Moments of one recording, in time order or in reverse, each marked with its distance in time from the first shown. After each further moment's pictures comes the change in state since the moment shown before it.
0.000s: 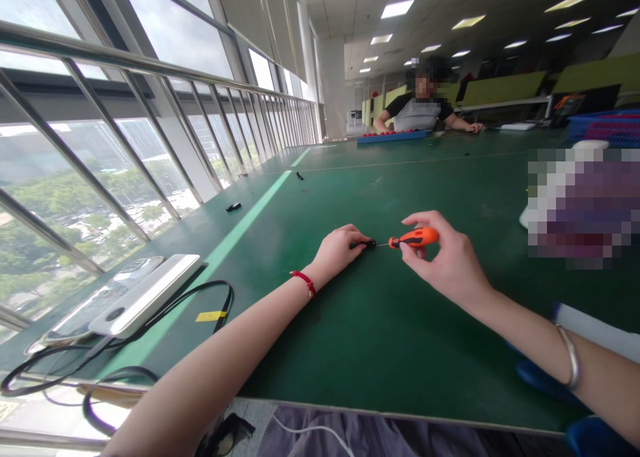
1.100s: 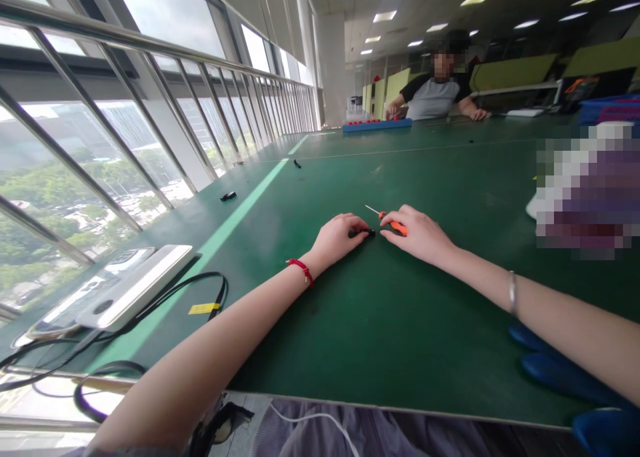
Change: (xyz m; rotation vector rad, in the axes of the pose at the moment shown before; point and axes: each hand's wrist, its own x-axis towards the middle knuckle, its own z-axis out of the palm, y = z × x) left_hand 0.006 -0.002 0.005 -0.012 0.015 0.002; right_hand 0.032 0.052 0.038 -0.353 -0.361 -0.021
